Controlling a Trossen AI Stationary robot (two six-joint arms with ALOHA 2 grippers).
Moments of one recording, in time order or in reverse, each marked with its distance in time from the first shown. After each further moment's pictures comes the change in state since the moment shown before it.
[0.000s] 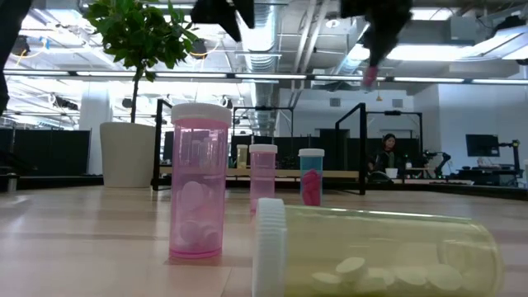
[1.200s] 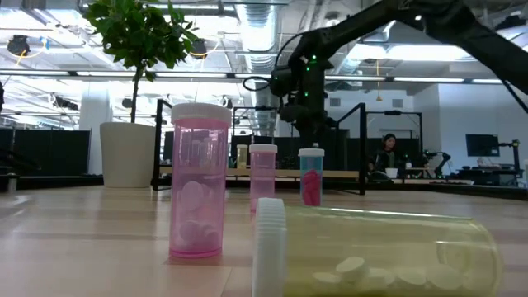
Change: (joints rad) left arm -0.182 -0.218 -0.001 -0.160 -0.281 -0.018; right arm -0.483 0.789 0.614 -0.108 -0.002 -0.046
